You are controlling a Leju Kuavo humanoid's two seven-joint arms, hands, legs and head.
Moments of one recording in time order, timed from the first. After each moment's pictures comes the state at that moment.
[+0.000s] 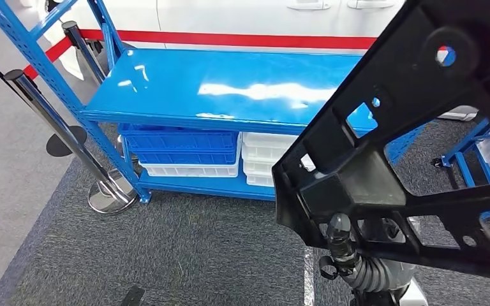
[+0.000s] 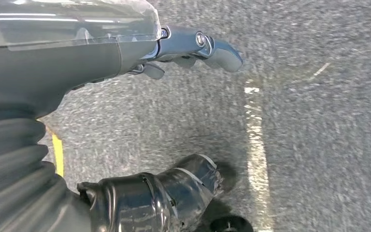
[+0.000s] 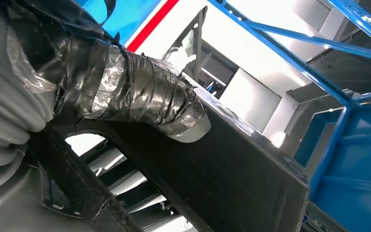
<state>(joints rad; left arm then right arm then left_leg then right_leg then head) -0.15 0.08 -1.16 -0.22 0.99 0.36 -0.32 -0.12 -0.22 0.68 -2.12 0.29 -0.65 -0.25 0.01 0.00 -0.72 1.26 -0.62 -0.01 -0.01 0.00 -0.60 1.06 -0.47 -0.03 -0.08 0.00</state>
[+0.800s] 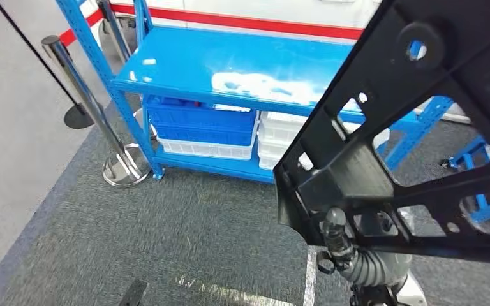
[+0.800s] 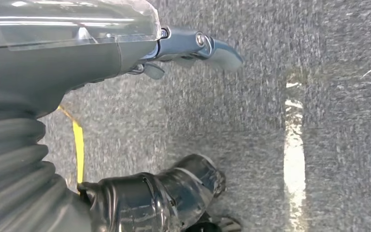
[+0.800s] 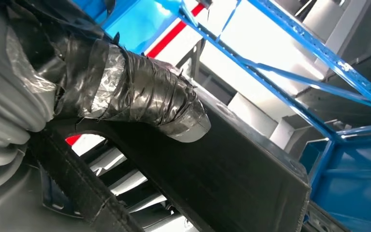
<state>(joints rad) -0.17 0.06 -1.17 -0.22 0.98 0.37 -0.29 -0.13 -0.22 0.67 -2.11 0.30 -0.63 -0.22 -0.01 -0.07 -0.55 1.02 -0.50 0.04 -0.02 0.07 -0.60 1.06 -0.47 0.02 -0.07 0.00</state>
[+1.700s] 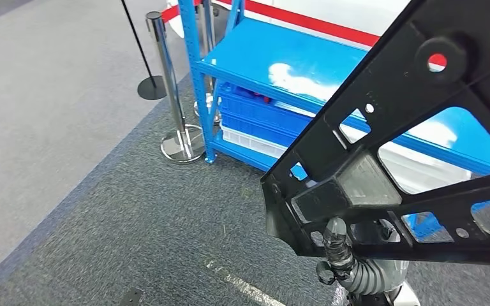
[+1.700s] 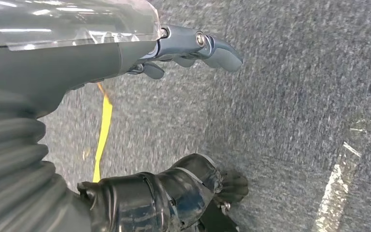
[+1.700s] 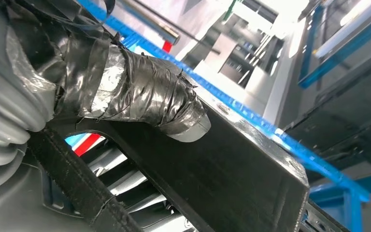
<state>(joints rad) -0.14 0.07 -1.17 -0.22 0.97 0.35 -0.29 -0.08 -0.21 0.67 -2.11 0.20 -0.63 -0.31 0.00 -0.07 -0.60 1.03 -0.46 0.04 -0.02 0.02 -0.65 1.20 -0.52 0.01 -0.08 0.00</state>
